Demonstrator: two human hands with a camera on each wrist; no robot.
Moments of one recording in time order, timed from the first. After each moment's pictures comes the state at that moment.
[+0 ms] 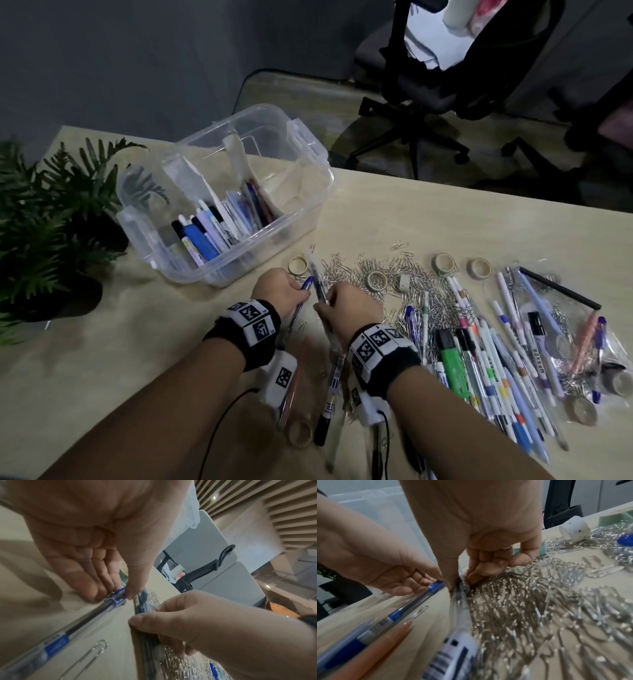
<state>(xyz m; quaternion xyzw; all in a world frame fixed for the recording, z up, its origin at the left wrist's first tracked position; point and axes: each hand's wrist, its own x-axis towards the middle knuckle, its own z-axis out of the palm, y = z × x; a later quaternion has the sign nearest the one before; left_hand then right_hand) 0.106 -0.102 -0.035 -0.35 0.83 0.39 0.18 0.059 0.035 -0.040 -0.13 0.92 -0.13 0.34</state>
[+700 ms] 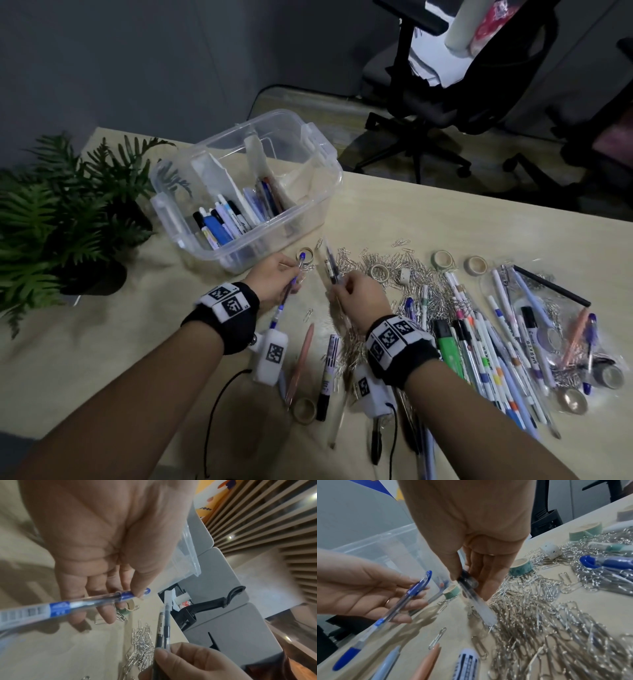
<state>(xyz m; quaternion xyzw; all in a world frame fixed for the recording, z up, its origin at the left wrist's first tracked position) 0.131 -0.119 -0.006 -0.39 0.64 0.65 0.14 0.071 0.050 -0.017 -0.11 0.90 -0.28 0.31</state>
